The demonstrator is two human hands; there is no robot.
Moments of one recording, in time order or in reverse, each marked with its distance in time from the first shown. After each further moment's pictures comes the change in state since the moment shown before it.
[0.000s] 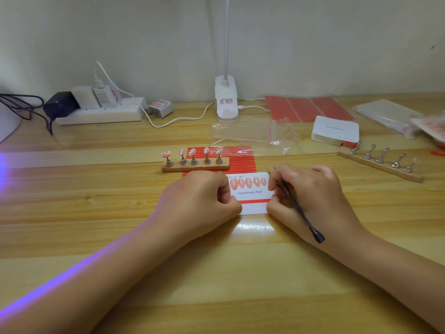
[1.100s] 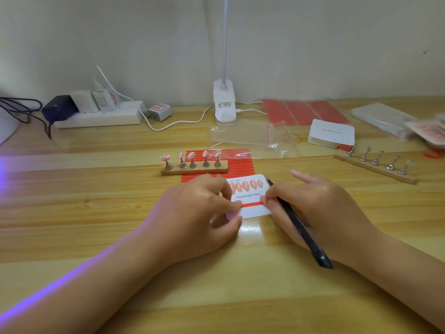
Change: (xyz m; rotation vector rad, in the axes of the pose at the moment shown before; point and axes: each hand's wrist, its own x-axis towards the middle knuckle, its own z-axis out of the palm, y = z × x) left_hand -0.019 -0.006 -0.005 0.092 0.108 0.442; right_hand -0.008 0.009 -0.007 -0.117 0.128 -0.339
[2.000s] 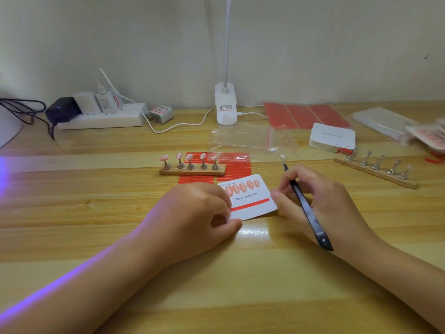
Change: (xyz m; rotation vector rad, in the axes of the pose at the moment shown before) left_hand 0.002 0.002 -0.004 -0.019 0.048 0.037; right_hand 0.006 -0.002 -0.003 0.492 0.000 0.433
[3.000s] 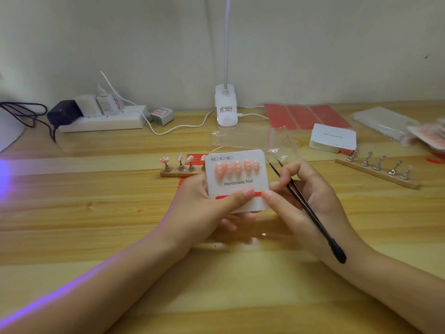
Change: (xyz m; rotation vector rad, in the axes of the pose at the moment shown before) left_hand 0.014 0.017 0.005 -1.074 0.040 -0.604; right_hand -0.002 -0.024 0.015 0.570 0.030 0.097
